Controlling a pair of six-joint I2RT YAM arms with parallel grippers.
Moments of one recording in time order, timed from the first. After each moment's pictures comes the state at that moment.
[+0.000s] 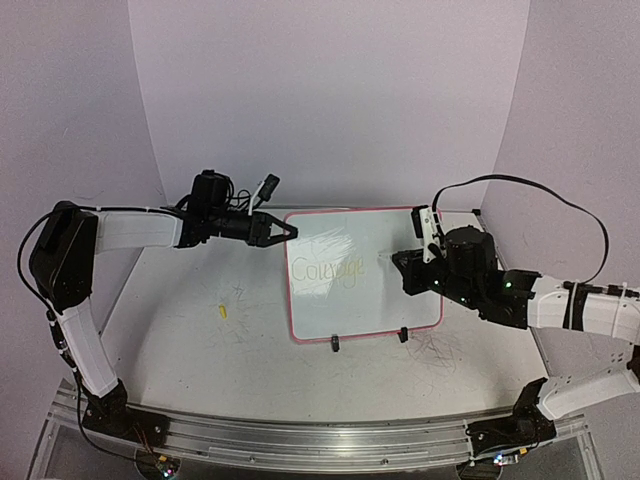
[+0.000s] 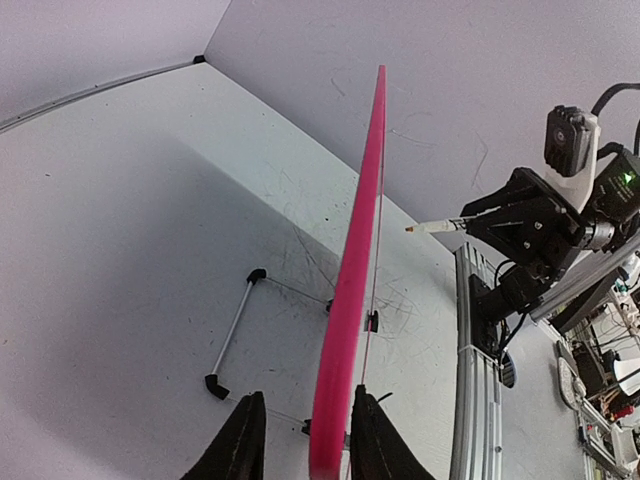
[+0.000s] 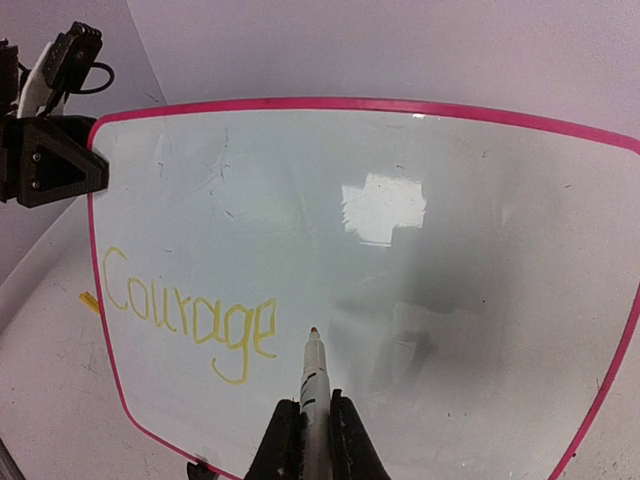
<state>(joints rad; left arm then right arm) -0.50 1.80 1.24 0.16 0.89 -0.23 0.82 1.20 0.75 0.07 0.26 0.27</state>
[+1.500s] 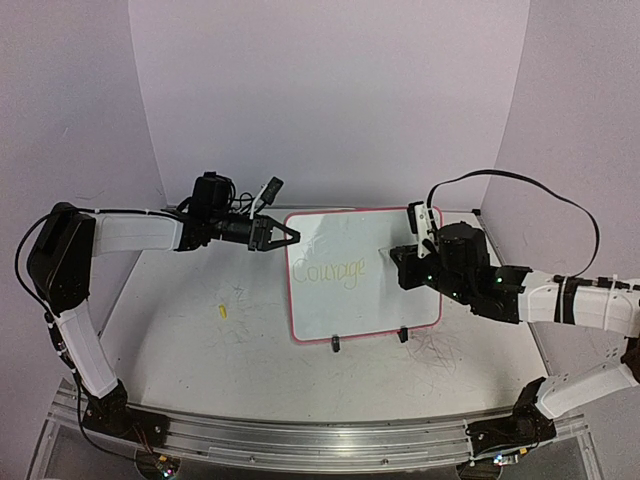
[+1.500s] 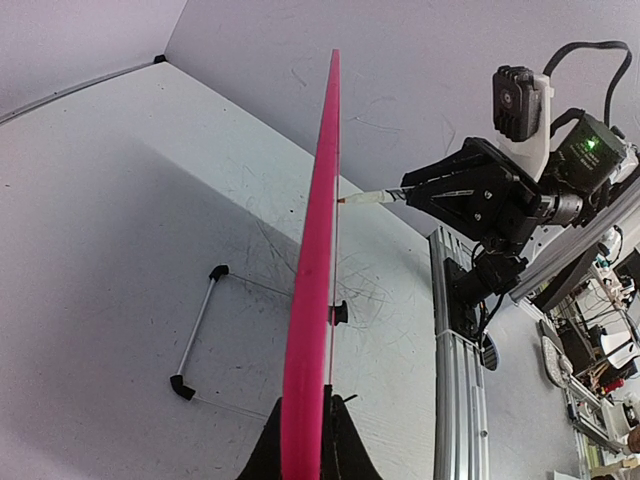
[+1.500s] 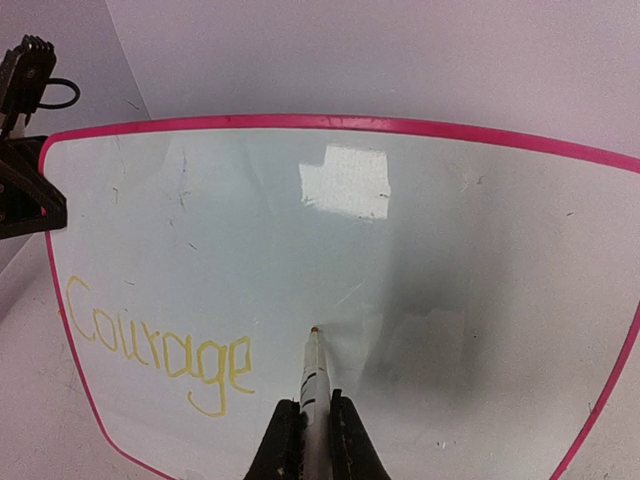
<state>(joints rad) -0.52 1.78 1.21 0.17 0.94 -0.20 0.81 1.27 0.78 0.11 0.30 0.26</state>
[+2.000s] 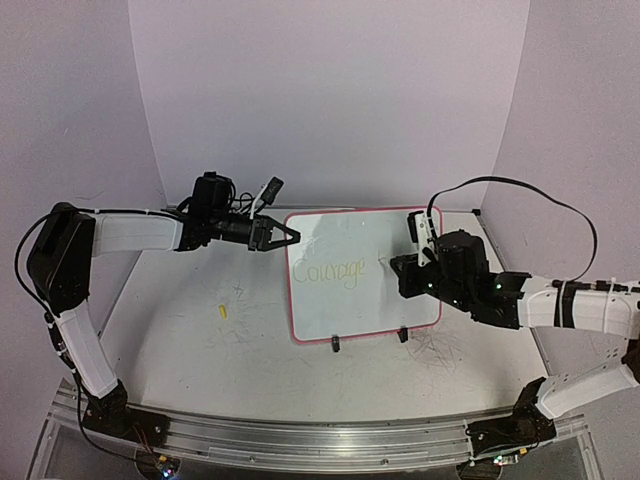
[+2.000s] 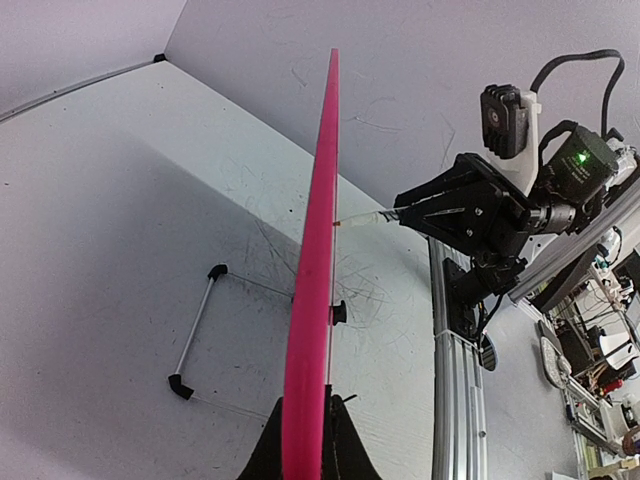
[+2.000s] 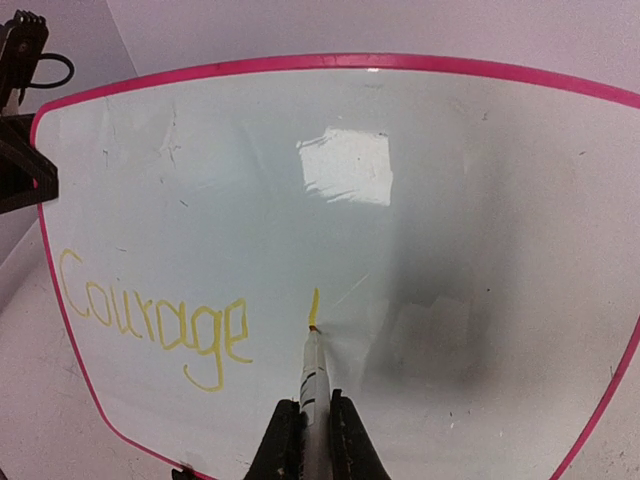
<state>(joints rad) -0.53 1.78 1.21 0.16 0.94 -0.21 0.81 1.26 0.73 0.11 0.29 0.30</state>
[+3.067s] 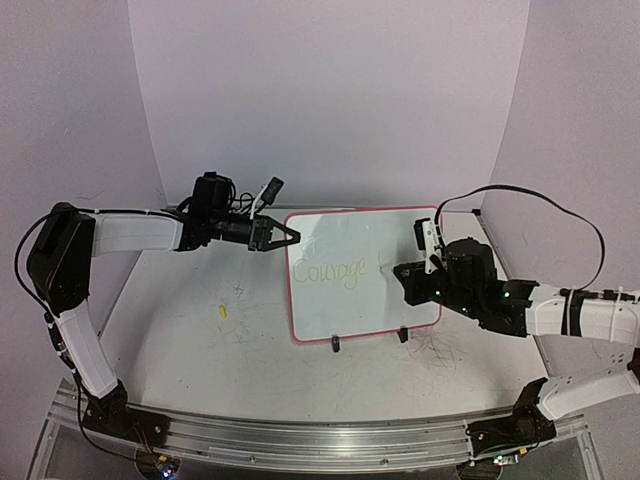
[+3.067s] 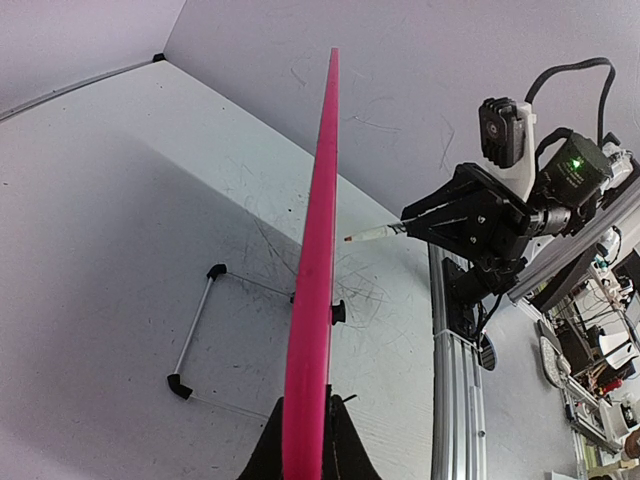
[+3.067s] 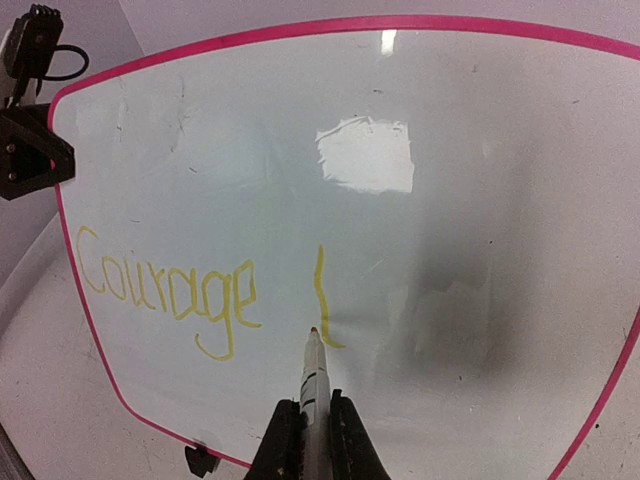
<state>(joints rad) -0.53 1.78 1.21 0.16 0.94 -0.21 0.81 1.19 0.67 0.11 0.23 0.34</state>
